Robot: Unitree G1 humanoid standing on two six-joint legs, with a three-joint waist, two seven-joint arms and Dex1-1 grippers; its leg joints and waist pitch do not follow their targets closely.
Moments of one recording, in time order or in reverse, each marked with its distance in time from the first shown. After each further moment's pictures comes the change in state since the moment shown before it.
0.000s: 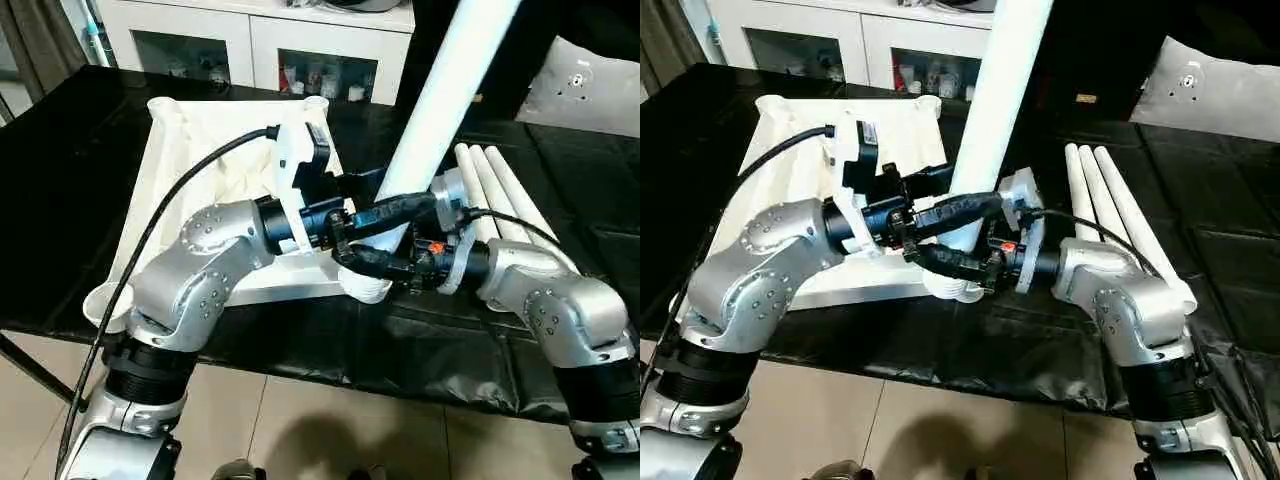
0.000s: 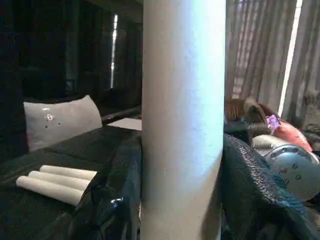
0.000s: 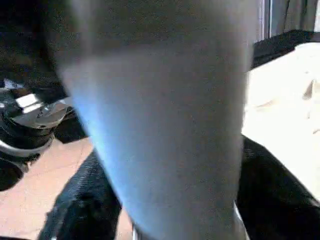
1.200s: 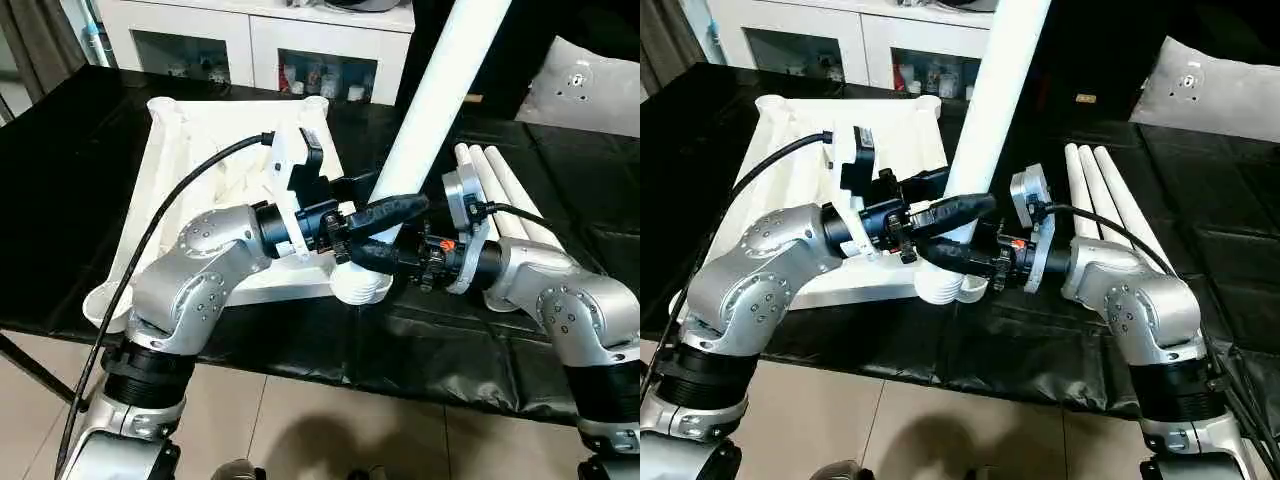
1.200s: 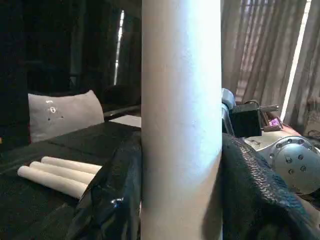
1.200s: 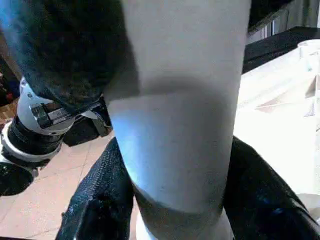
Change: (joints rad) left arm 0.017 -0.007 0.003 0.001 -0.009 0.020 0.015; right arm 0.006 -0.007 -0.025 -0.023 0.033 0.055 0.007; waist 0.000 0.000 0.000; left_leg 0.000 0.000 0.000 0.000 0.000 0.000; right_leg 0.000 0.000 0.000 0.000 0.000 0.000
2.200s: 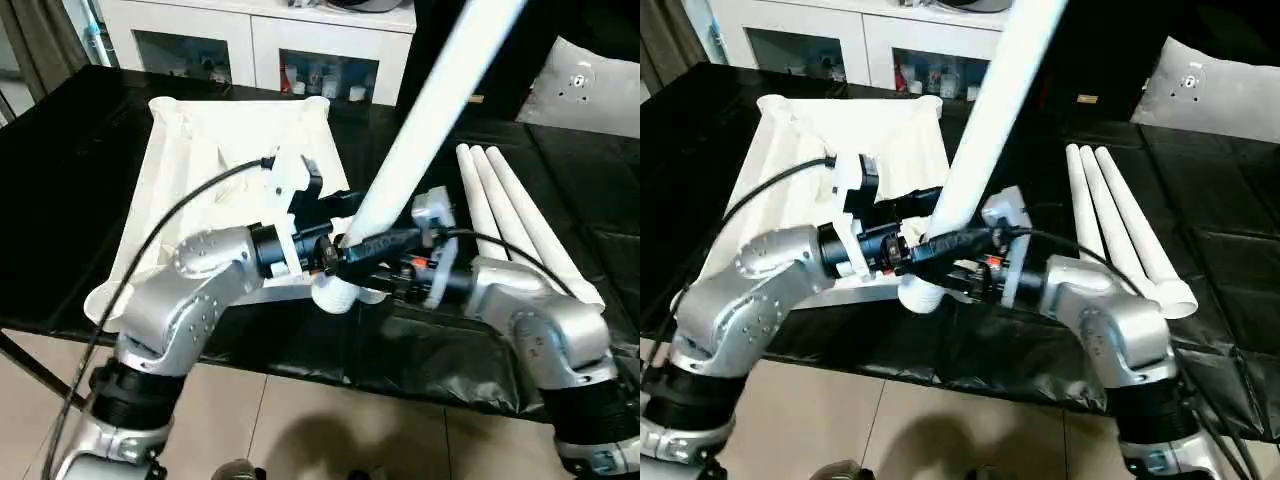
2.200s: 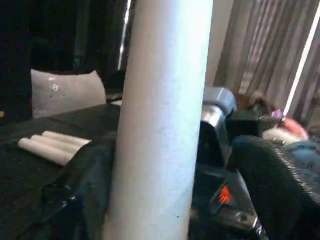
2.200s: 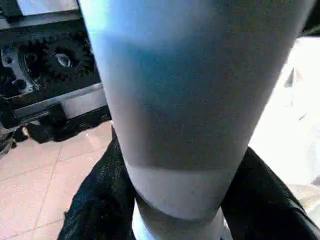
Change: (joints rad) left arm 0.085 0.009 -0.021 -0.064 -0.011 0.046 0.014; right arm 0.060 0.087 0.070 -0.022 -0.131 -0.101 -0.133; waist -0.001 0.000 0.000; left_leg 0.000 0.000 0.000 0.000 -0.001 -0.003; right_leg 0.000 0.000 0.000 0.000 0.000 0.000
